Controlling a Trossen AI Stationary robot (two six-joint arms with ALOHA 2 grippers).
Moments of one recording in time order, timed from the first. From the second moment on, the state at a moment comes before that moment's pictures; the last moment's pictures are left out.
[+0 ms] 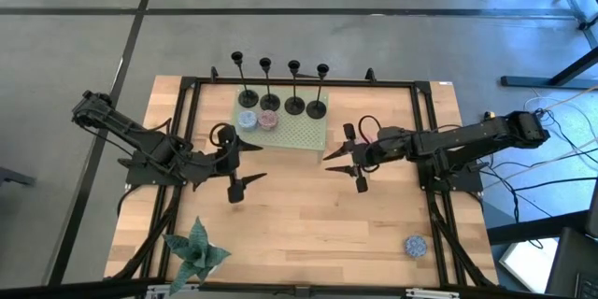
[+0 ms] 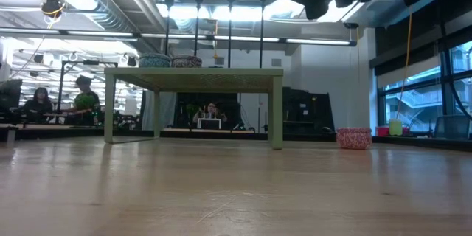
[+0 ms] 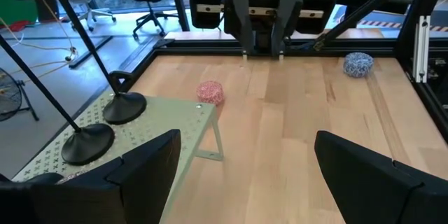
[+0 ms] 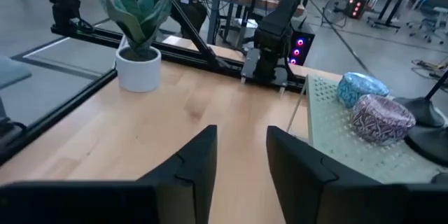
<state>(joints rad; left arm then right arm) -0.47 1.05 0.92 -0.31 -0.70 -0.20 0.10 1.20 0.63 0.35 -0.08 -0.17</state>
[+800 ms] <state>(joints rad) -0.47 1.05 0.92 -0.31 -0.69 -0.25 0.07 1.20 0.63 -0.16 0.32 0.20</state>
